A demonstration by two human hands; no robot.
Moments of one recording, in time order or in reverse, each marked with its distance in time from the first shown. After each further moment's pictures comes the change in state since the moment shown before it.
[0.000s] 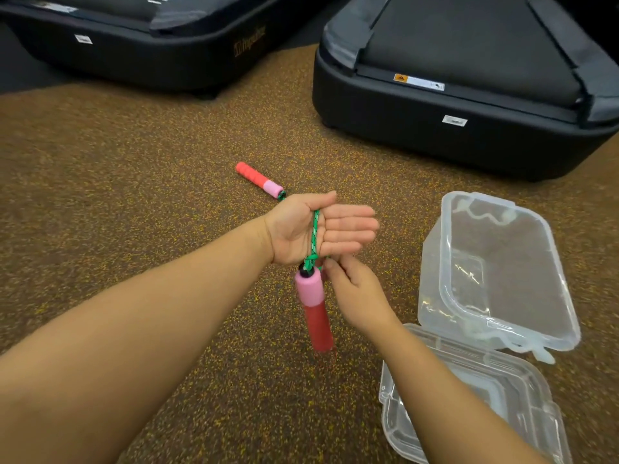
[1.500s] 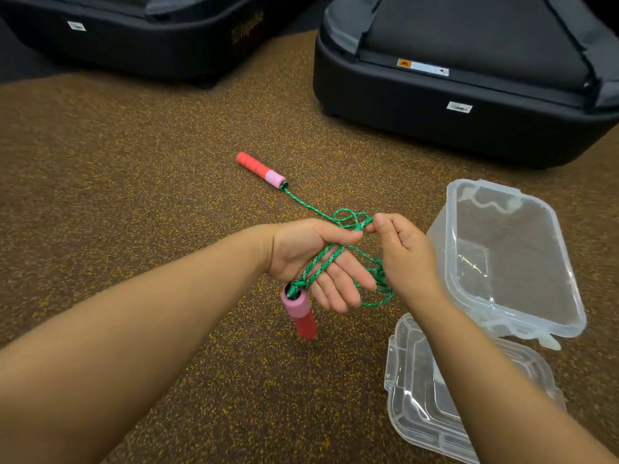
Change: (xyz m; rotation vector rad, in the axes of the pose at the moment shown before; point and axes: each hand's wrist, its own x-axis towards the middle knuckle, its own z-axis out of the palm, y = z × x) left_hand -0.013 -0.020 -0.002 0.511 -0.168 -0.418; right_hand 0.012 -0.012 -0.048 -0.006 0.311 -0.133
